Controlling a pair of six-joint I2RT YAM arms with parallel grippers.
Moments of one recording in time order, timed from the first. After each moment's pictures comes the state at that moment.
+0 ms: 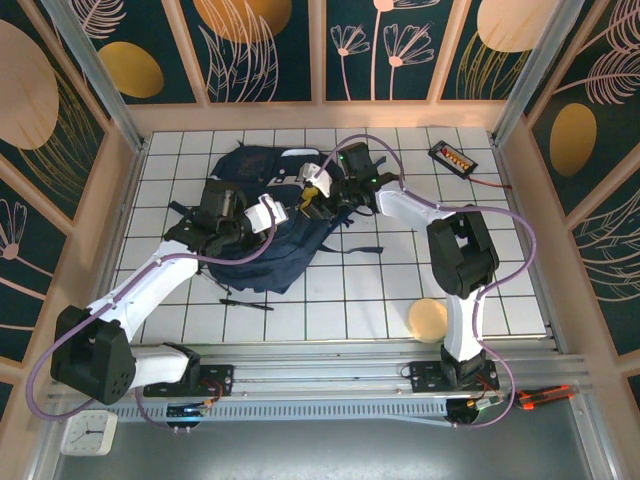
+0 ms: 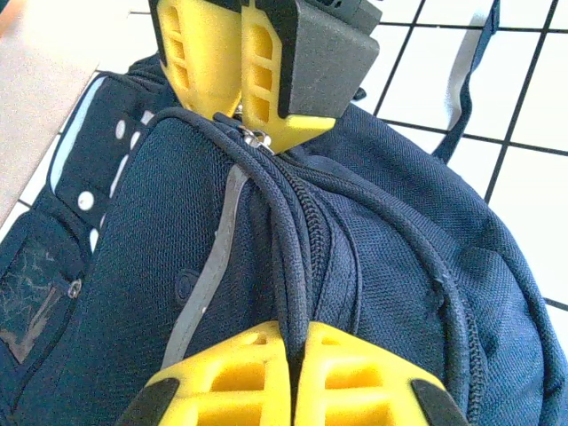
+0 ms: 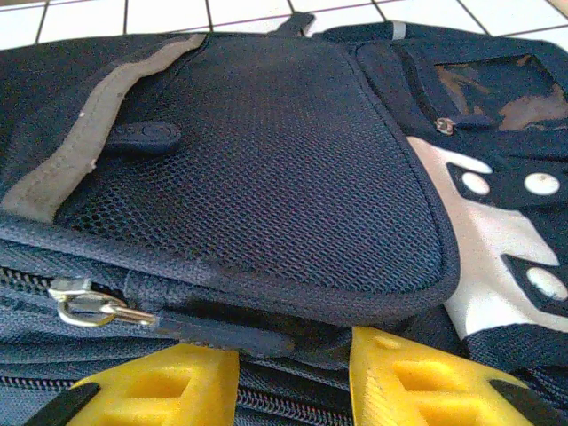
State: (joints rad) left arm -0.41 1.28 0.92 -0.34 0.30 0.71; right arm 0.54 1.98 1.48 -0.24 -0.72 -0.58
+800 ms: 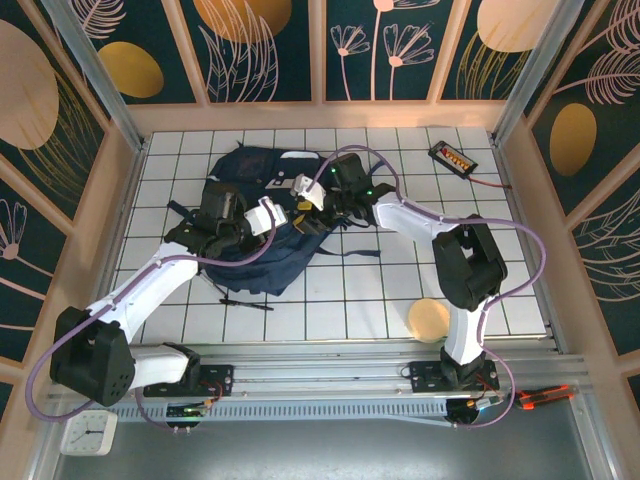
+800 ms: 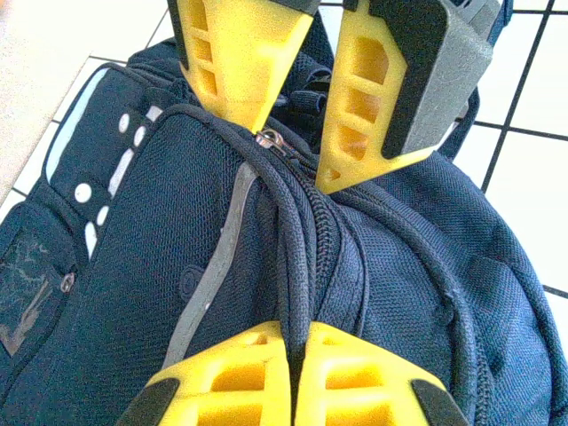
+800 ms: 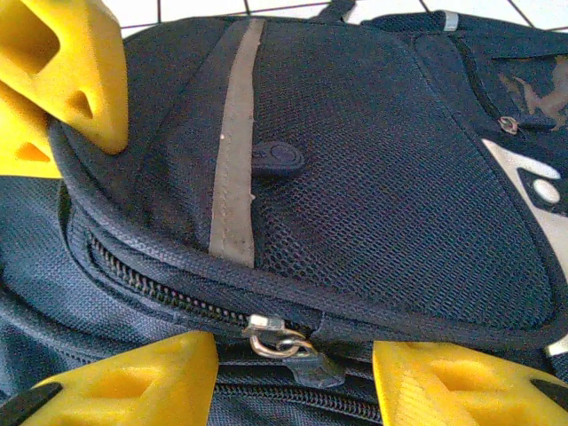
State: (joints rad) left arm -0.41 1.28 0.90 -0.34 0.29 0.71; right arm 0.62 1.88 1.38 -0.24 -0.64 -0.55
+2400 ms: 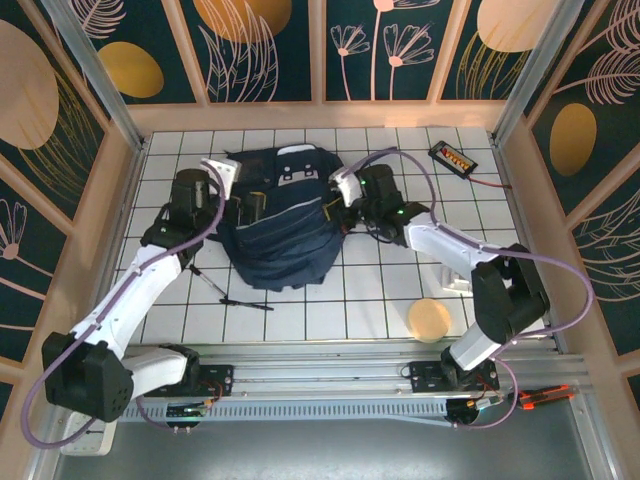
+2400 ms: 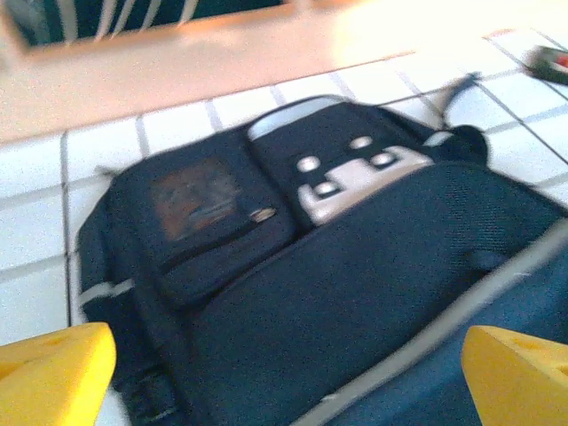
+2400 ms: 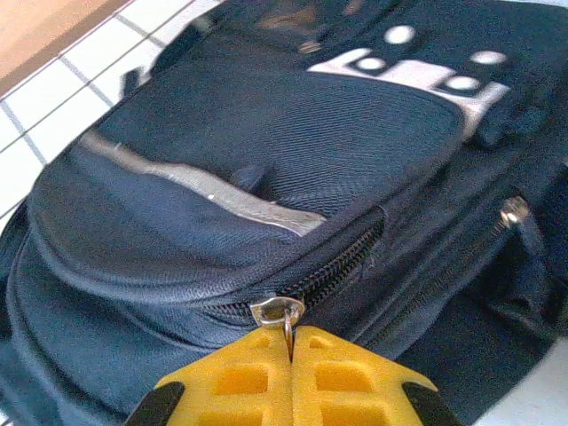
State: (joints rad) left arm -0.28 1.20 0.97 -0.27 0.06 -0.06; right arm 0.56 1.58 1.08 -0.12 -0.34 0.00
